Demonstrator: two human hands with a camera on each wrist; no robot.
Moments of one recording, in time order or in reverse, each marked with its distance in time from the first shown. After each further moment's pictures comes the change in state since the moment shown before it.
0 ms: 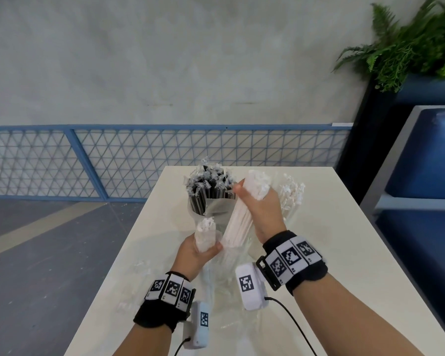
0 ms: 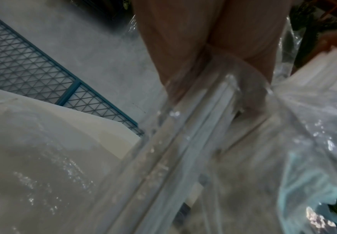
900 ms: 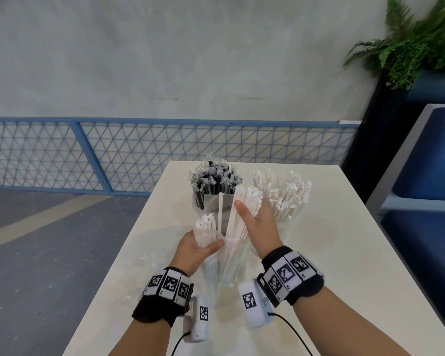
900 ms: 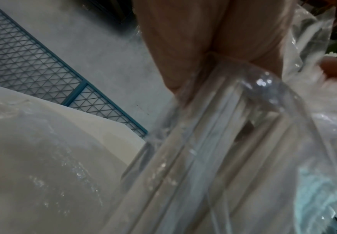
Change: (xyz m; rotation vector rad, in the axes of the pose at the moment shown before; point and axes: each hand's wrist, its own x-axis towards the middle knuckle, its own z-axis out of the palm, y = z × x) left_hand 0.003 -0.007 -0.010 -0.011 -0.034 -0.026; right_hand -0.020 0.033 0.001 -0.185 -0.083 -0.019
